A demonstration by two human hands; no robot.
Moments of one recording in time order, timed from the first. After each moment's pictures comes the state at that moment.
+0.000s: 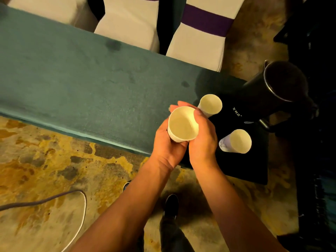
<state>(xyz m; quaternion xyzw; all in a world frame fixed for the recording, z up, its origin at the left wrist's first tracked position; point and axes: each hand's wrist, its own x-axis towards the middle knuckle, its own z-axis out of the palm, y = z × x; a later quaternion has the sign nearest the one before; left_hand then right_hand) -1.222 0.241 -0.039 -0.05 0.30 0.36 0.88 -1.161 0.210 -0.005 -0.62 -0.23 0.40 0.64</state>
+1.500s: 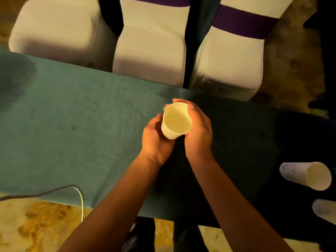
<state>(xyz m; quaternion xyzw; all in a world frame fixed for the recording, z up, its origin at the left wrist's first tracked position) -1.378 0.589 -0.096 -0.02 0.42 0.32 0.85 -1.301 0.549 -0.070 -0.62 -0.18 0.38 0.66</state>
